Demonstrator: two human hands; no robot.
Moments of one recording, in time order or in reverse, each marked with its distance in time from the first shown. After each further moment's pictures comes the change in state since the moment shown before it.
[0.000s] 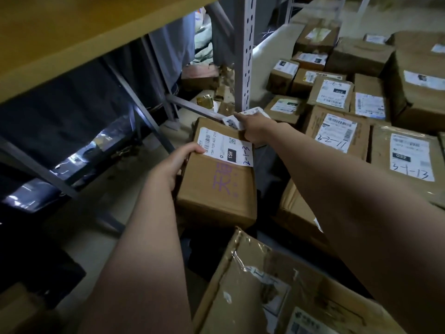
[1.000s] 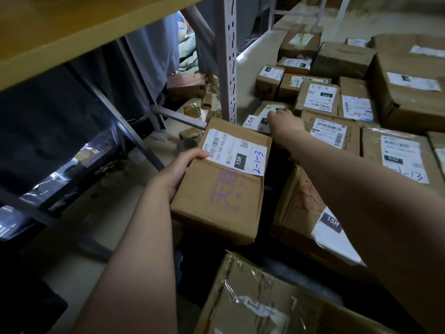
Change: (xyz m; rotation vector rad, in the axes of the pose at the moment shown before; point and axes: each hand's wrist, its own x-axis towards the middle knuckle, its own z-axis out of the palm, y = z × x) left_hand 0.023 0.014 0.022 -0.020 -0.254 0.049; right_hand -0.011 0.076 0.003 -0.062 0.296 0.322
